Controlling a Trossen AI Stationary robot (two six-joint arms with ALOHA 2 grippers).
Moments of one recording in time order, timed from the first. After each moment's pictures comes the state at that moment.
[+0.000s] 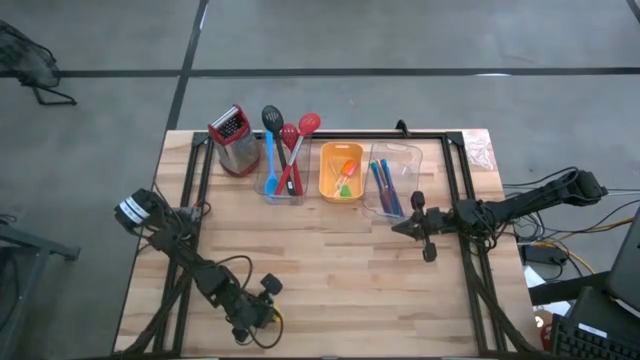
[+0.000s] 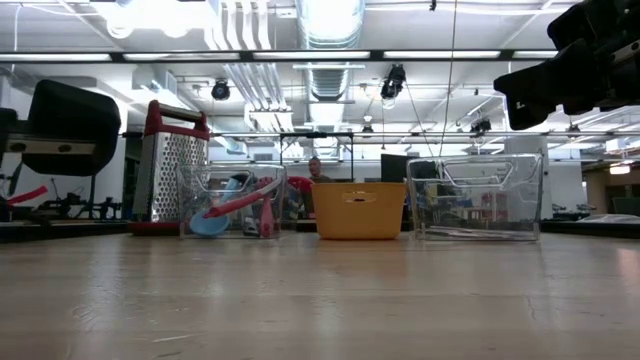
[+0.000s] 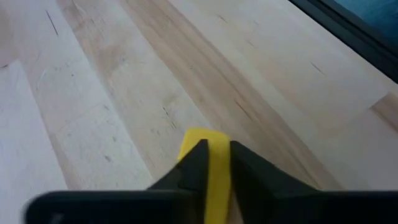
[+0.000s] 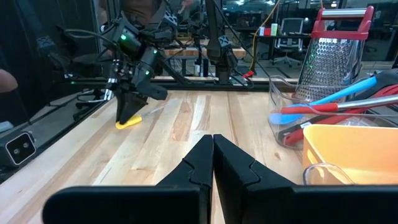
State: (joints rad) left arm -0.79 1.72 0.72 0.16 -0.21 -0.08; right arm 0.21 0.63 0.01 0.58 0.11 0.05
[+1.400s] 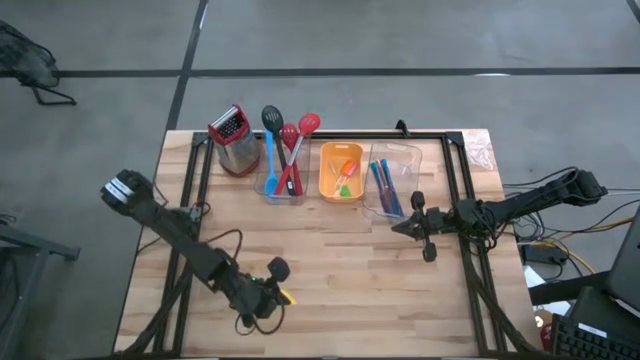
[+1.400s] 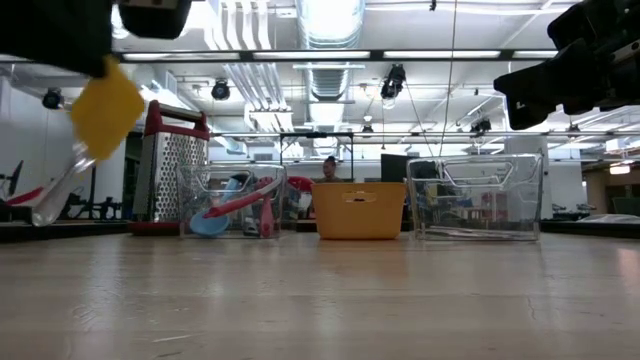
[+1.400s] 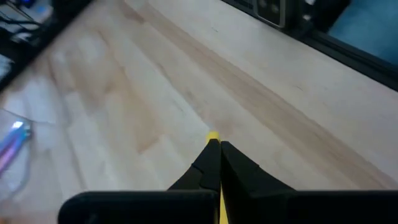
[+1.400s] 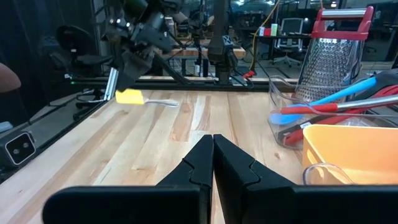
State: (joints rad) left arm -0.68 1.49 0.84 -0.04 -0.29 0.26; right arm 0.21 0.63 0.01 0.58 0.10 0.05
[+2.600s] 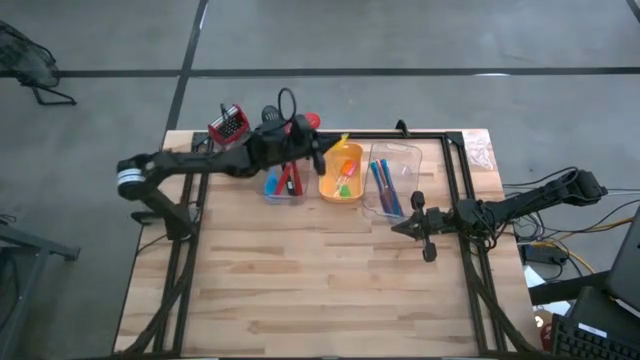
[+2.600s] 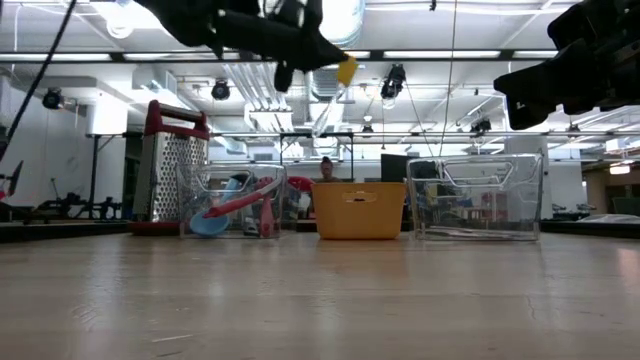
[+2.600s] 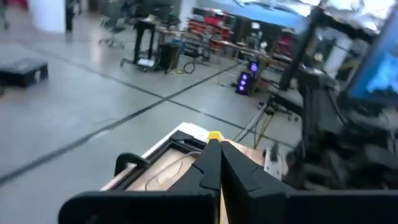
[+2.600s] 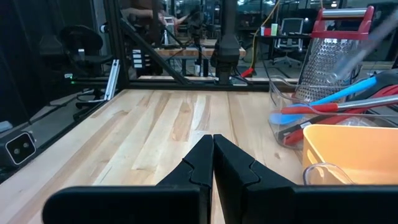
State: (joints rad) left arm 0.33 1.52 1.10 0.44 -0.01 -0.21; right arm 0.21 0.63 0.01 0.58 0.10 0.05
